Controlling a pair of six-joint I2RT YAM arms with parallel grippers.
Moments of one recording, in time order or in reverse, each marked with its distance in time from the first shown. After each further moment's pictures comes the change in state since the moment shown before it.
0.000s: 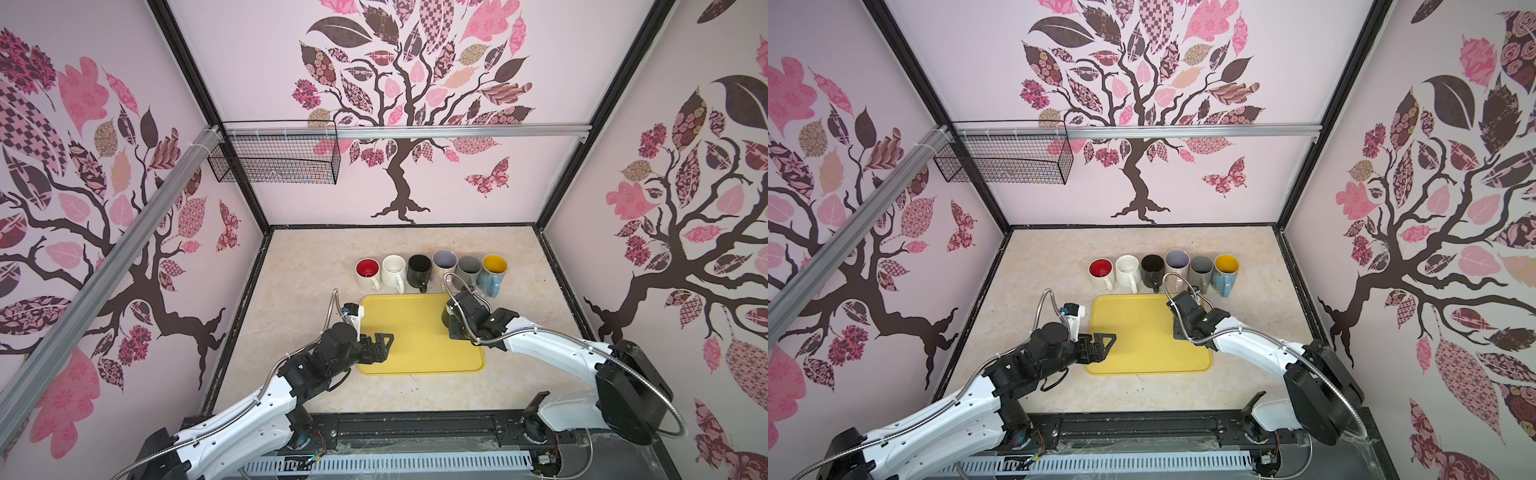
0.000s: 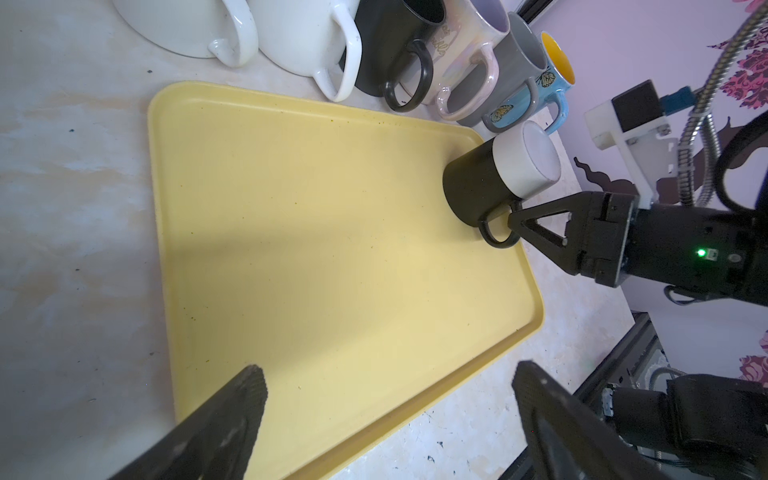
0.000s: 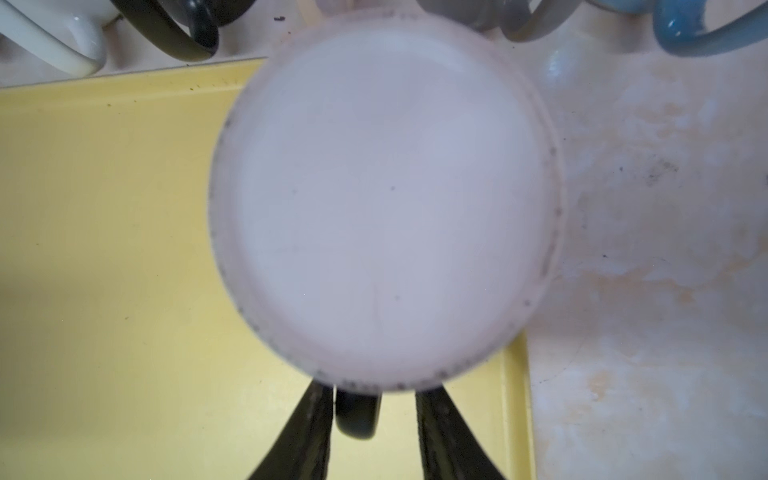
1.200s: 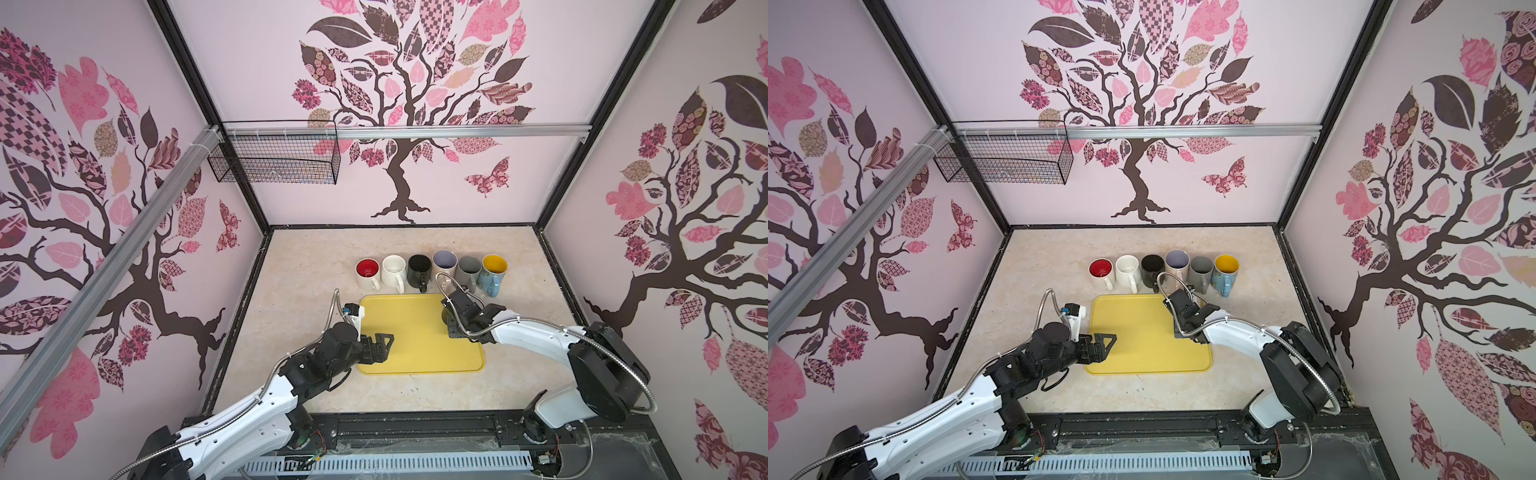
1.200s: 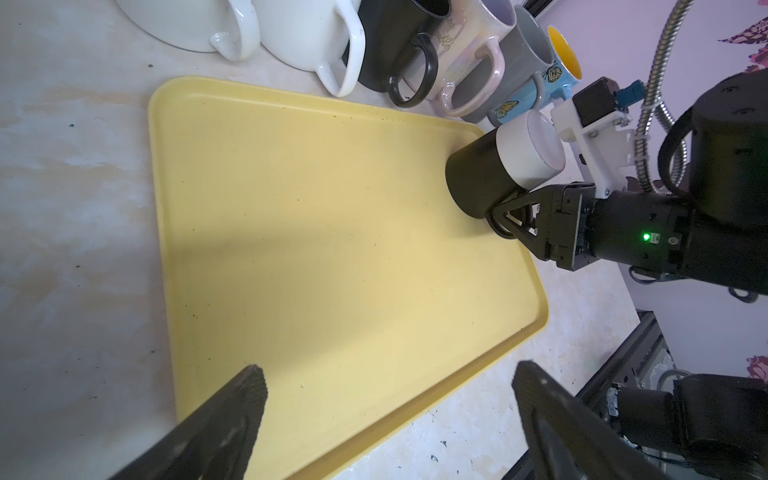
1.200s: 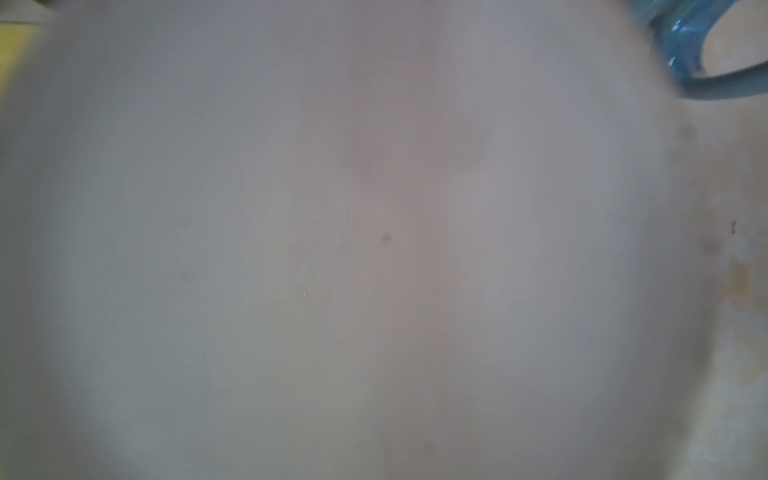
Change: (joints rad) left arm 0.000 0.015 0.000 0.001 0.000 0.000; right arm -0.022 0.127 0.036 0.020 0.069 -0.113
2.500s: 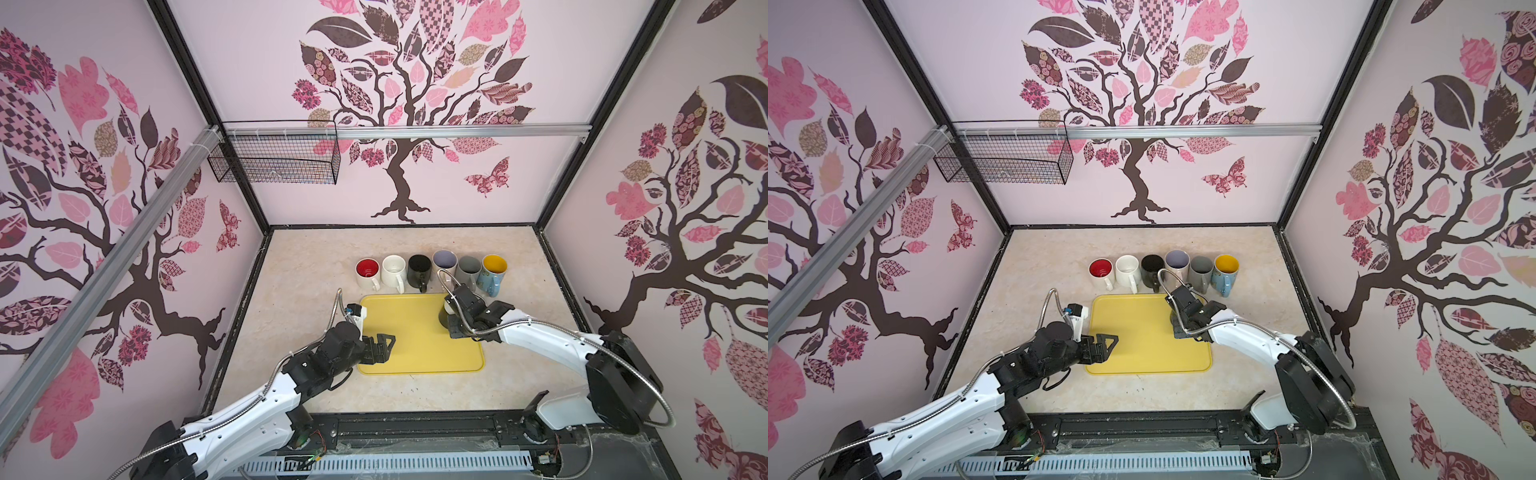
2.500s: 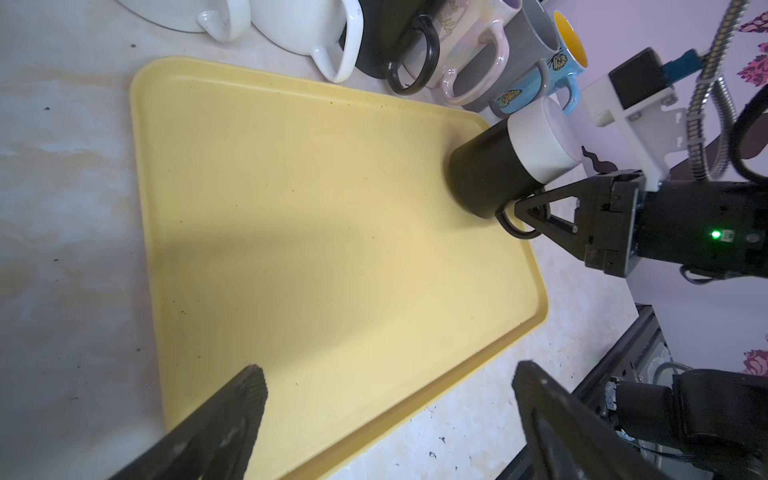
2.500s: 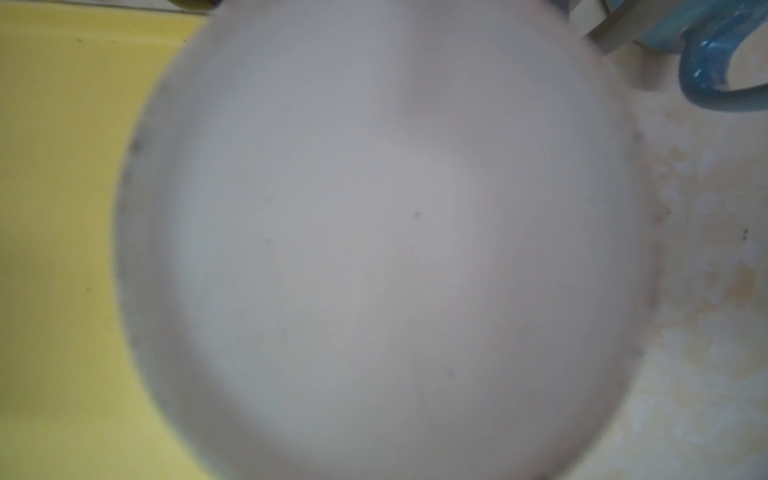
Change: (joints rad) left arm 0.000 0.019 0.000 0.006 0.019 -0.008; right arm 0.009 -0.116 0.039 -0.098 -0.121 -0.051
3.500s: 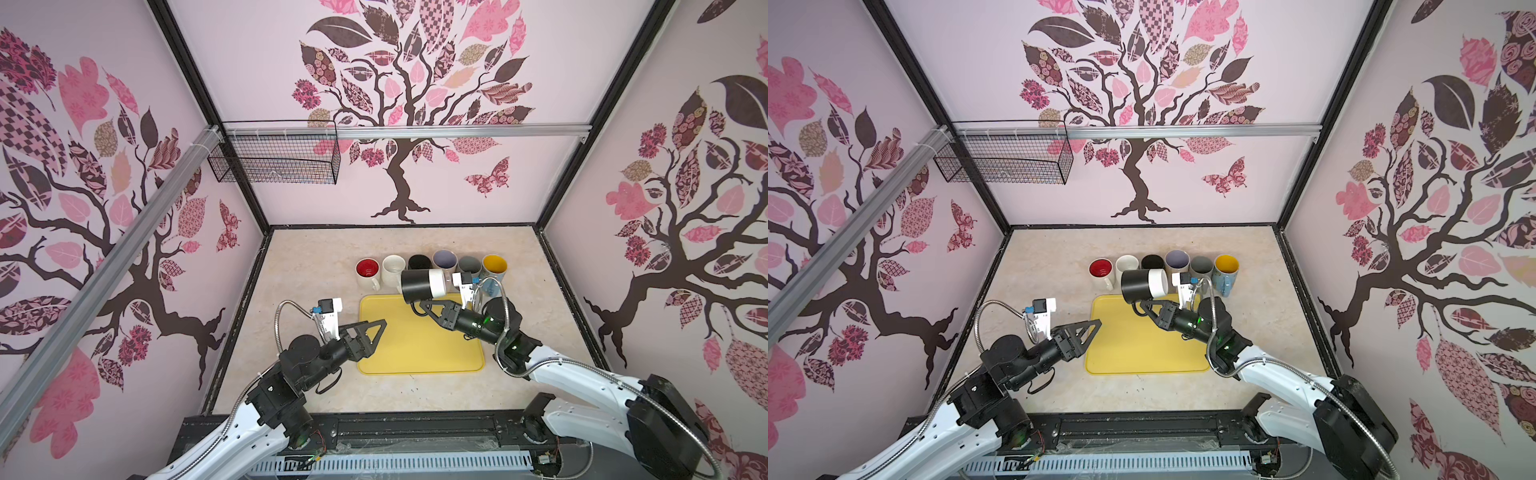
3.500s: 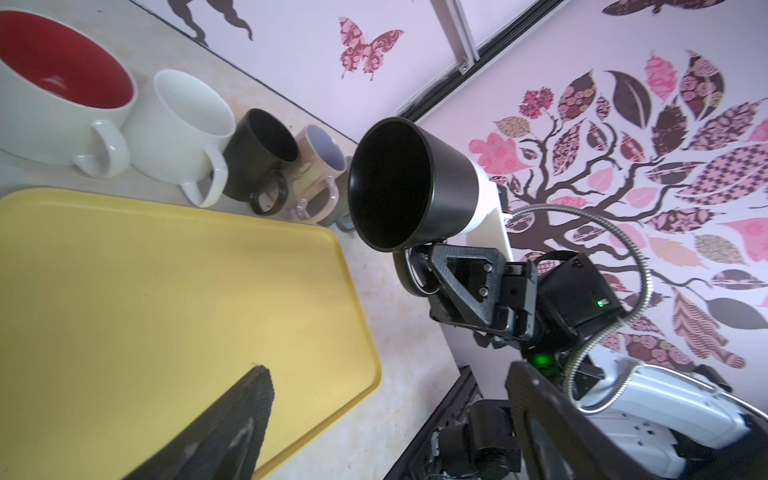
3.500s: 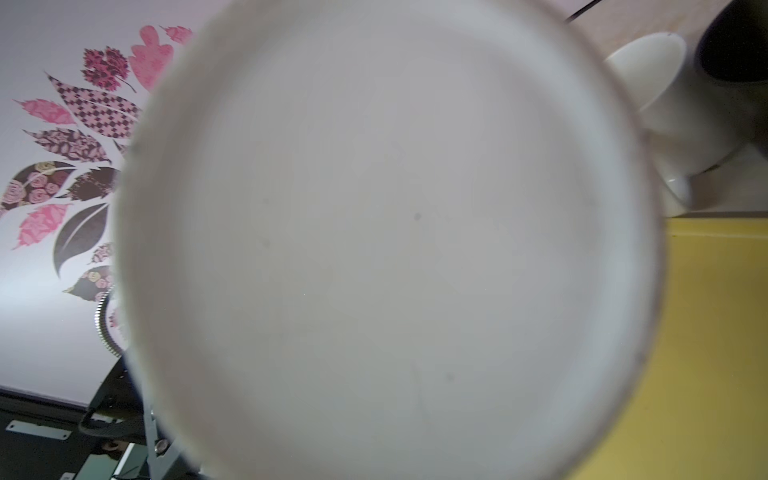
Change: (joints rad) left arm 0.004 -0.344 -0.023 0.189 0.069 -0.180; right arm 0.012 -0.262 -0.373 1.227 -0.615 0.505
